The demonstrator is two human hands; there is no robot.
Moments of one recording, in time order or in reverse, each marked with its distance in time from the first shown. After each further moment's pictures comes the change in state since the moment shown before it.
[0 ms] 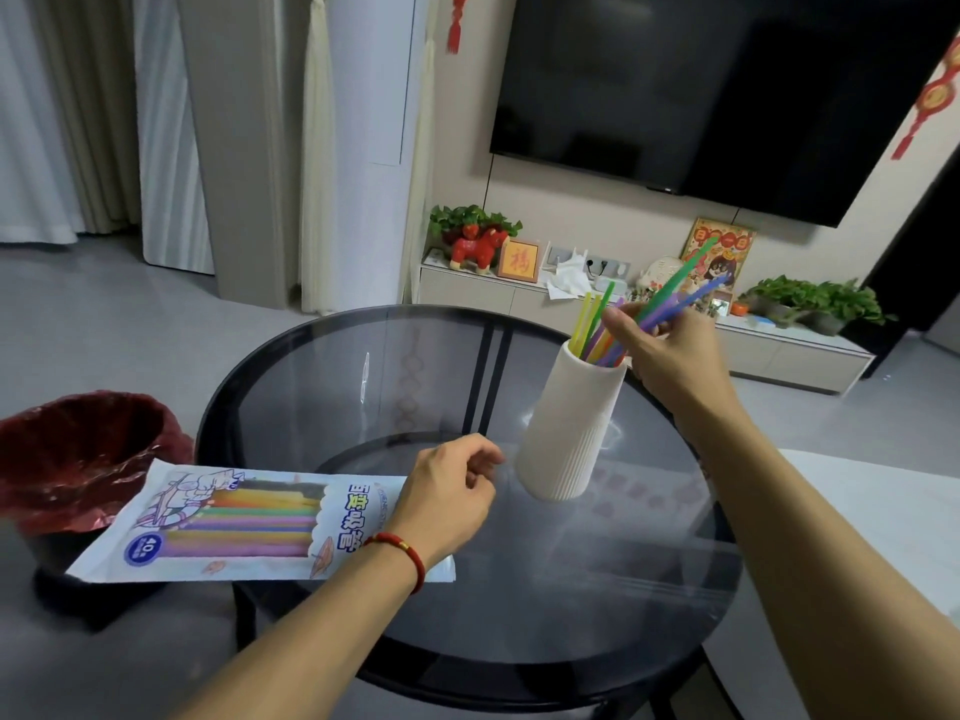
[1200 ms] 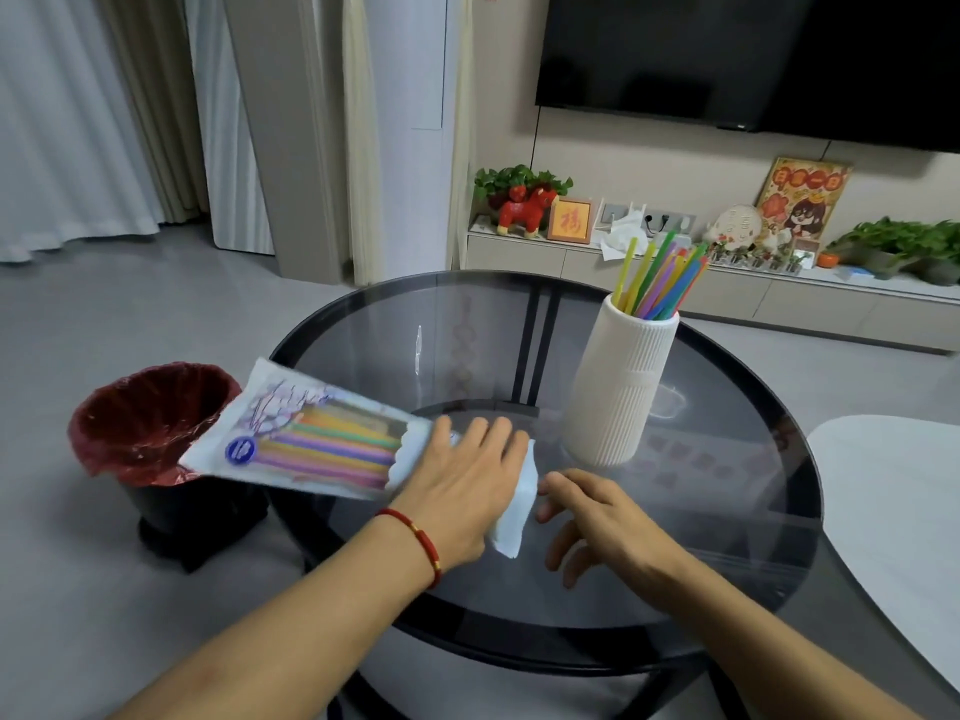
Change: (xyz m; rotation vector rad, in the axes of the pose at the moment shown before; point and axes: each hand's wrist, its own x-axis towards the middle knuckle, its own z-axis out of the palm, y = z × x) left_hand -0.019 -0.006 -0.006 1.157 -0.275 0.363; right_hand -0.144 0.082 0.070 0.279 -0.721 0.466
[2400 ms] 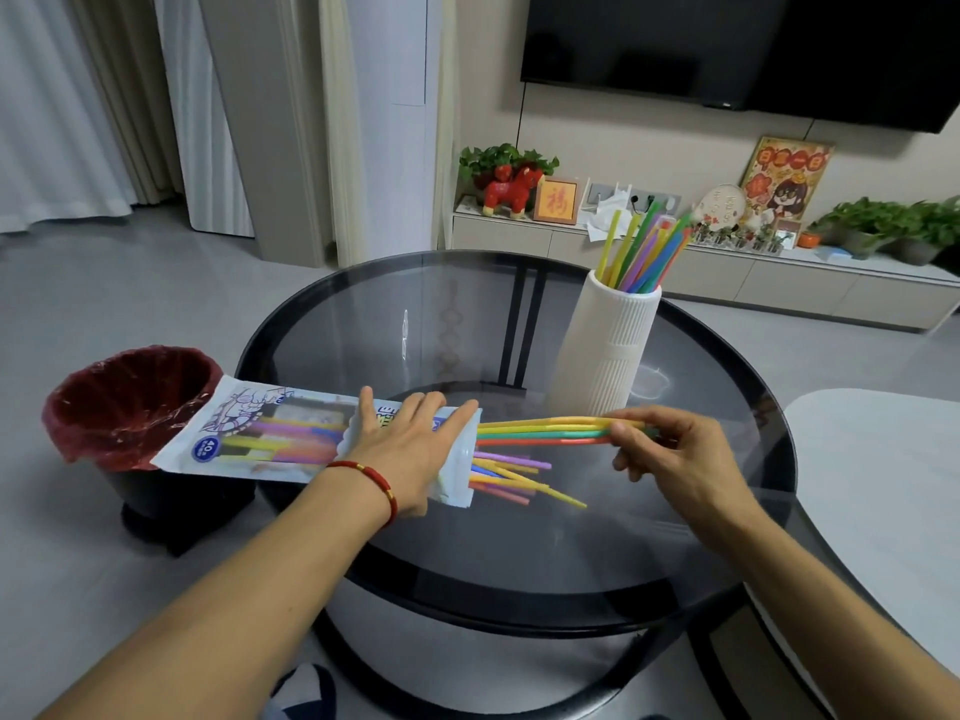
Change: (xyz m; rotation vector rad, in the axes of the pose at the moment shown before) left_hand -0.003 -0.040 0.023 -0.119 -0.293 -0.164; right_hand -0.017 -0.007 -0.063 -0.070 0.387 -0.302
